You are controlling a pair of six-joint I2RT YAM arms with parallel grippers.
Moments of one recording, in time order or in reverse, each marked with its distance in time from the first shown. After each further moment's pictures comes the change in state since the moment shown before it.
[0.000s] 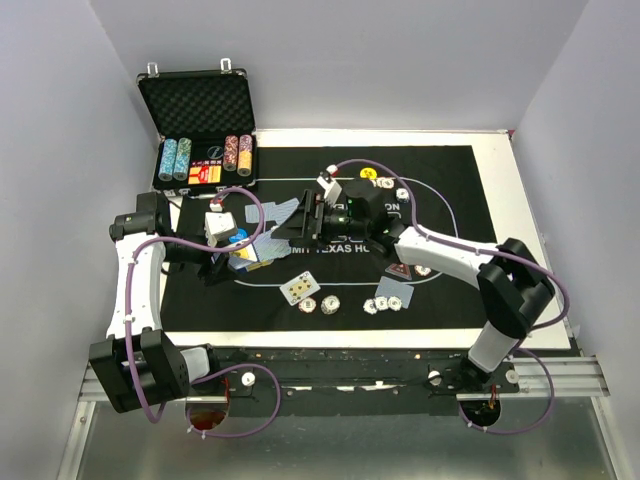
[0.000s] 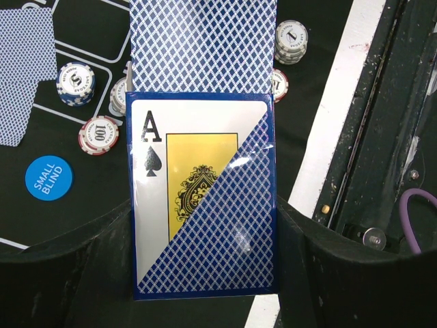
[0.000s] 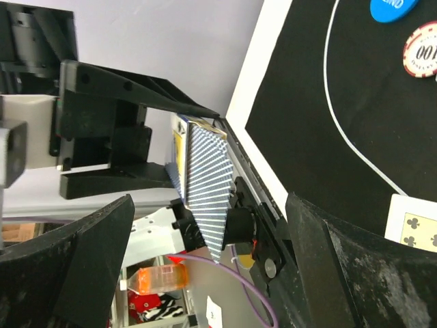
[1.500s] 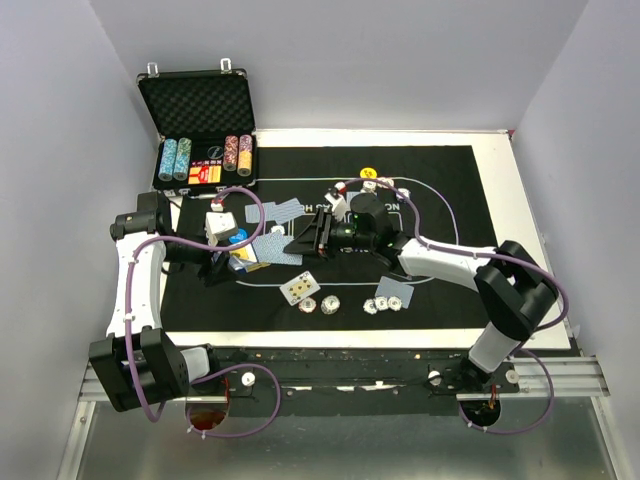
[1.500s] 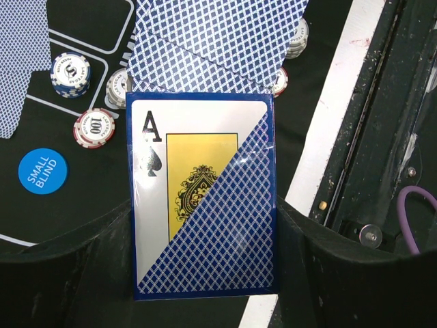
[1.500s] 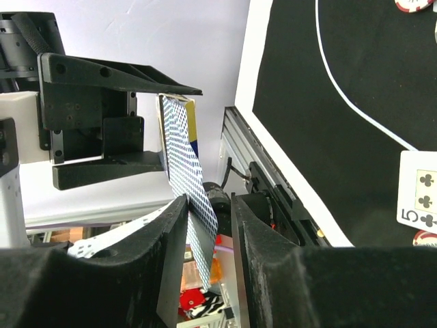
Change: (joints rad) left arm -0.005 0.006 0.000 0.000 -0.021 -0.019; right arm 0.021 -0.008 -0.145 0.113 -0.016 0.162
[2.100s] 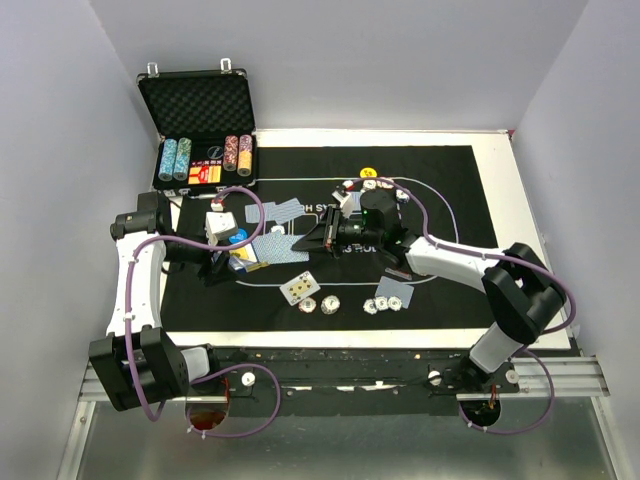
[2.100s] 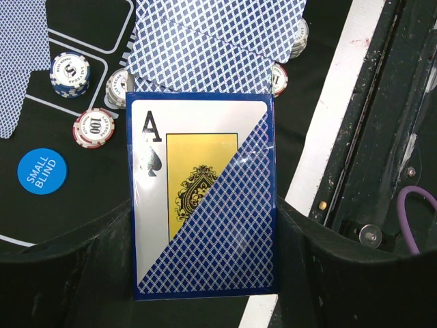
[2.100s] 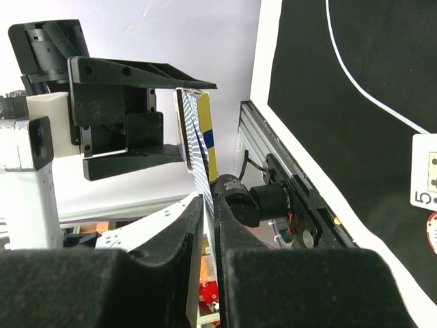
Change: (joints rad) left arm 0.000 0.004 0.000 0.000 0.000 0.000; right arm -0.047 -0.045 -0.031 -0.001 -0.065 0.070
